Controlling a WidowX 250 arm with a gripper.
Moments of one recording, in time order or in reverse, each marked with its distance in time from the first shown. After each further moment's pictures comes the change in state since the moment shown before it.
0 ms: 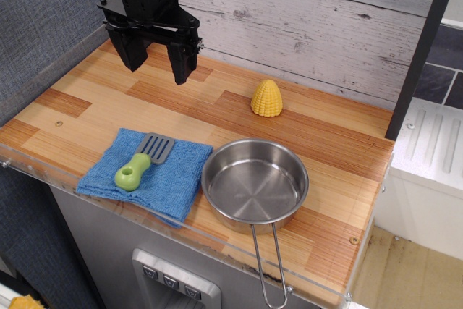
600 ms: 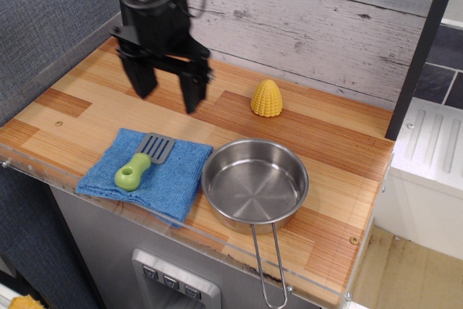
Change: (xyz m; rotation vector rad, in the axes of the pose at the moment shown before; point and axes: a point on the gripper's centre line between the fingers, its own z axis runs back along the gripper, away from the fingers) arm -0.017 -0.025 -0.016 -0.024 0.057 -0.055
